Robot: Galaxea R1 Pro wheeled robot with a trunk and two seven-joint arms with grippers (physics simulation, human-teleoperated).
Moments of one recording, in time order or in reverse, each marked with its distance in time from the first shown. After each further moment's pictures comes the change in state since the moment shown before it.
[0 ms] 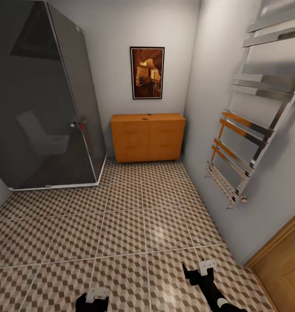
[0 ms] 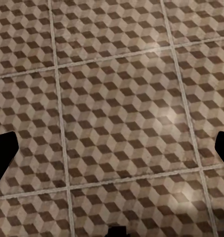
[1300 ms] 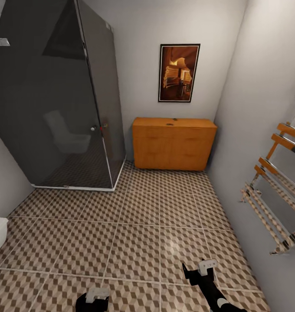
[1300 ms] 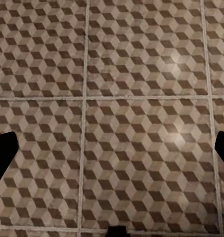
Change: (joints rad) left arm 0.000 0.000 0.000 0.000 0.000 0.000 0.000; right arm 0.000 0.000 0.001 0.000 0.000 0.000 0.000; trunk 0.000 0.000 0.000
